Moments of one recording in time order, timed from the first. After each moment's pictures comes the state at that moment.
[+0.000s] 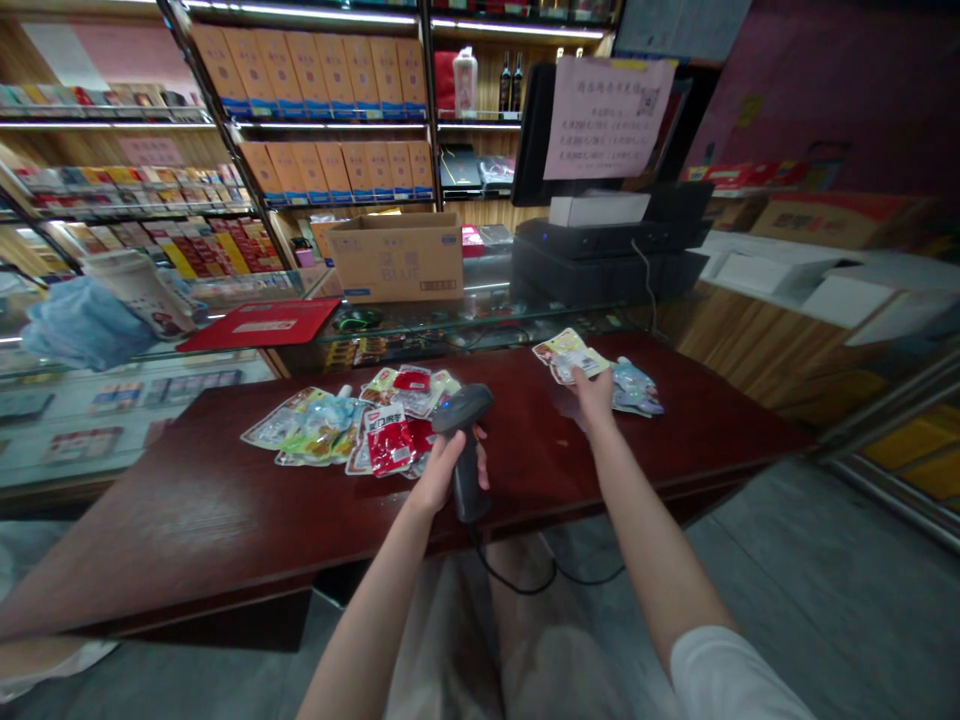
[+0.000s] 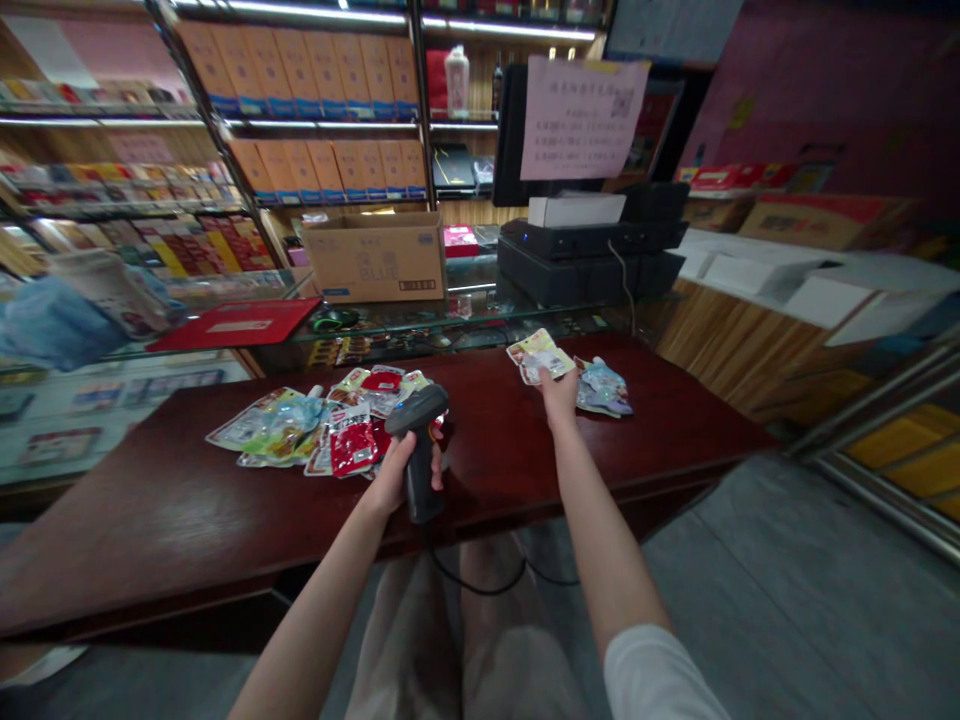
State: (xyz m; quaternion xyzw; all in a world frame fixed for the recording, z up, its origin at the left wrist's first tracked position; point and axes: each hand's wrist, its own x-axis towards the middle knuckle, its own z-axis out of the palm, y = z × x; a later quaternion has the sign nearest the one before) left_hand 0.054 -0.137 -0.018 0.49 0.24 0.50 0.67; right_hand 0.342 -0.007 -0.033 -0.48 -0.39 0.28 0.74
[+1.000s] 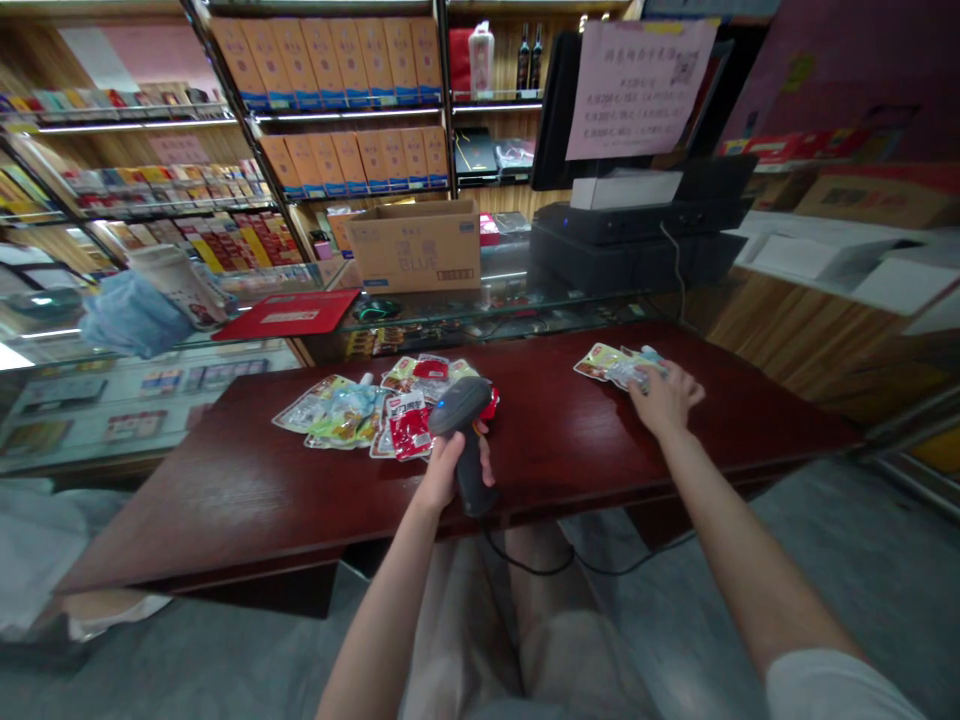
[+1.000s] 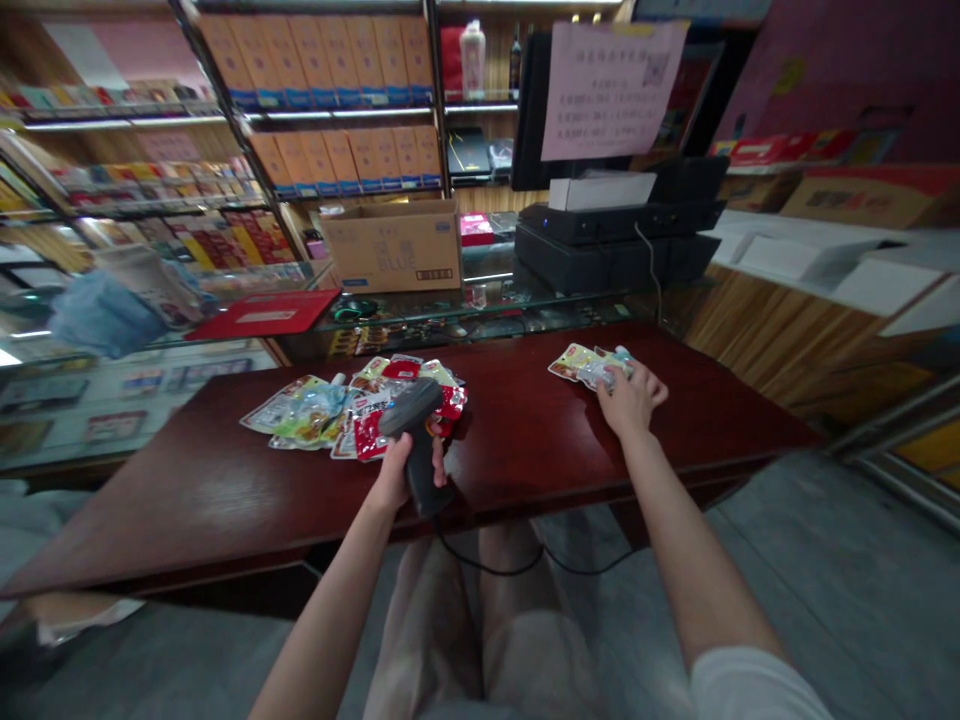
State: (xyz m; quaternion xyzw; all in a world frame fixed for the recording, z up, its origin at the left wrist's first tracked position) left_hand 0.035 -0.158 -0.015 0.48 0.21 0.54 0.66; right_hand 0.415 -0.054 -0.046 -0.76 -0.55 -0.15 0.32
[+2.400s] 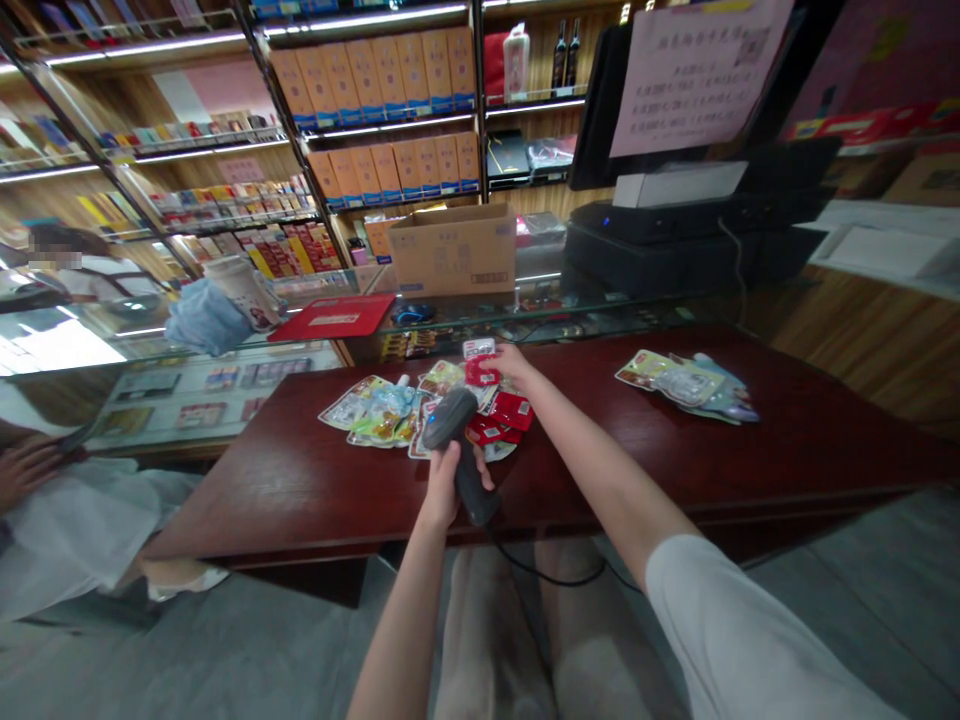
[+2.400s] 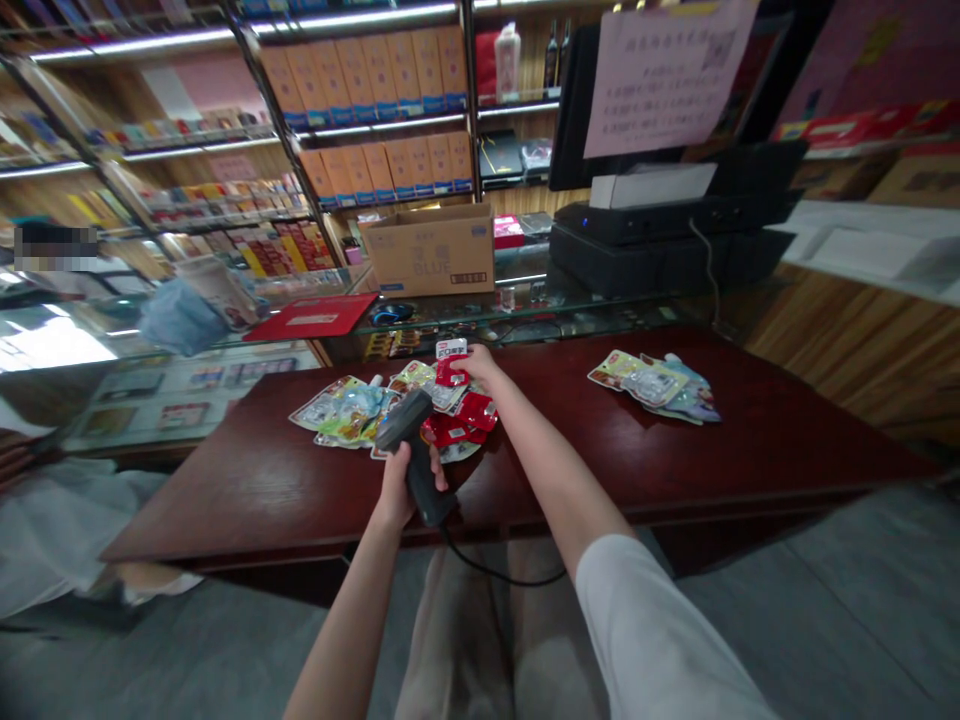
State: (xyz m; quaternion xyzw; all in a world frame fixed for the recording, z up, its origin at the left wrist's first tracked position) left_hand -0.005 -0.169 -0.024 0.42 0.29 0.63 0.59; right_hand 0.117 0.052 0.004 -0.50 -0.56 0.49 0.44
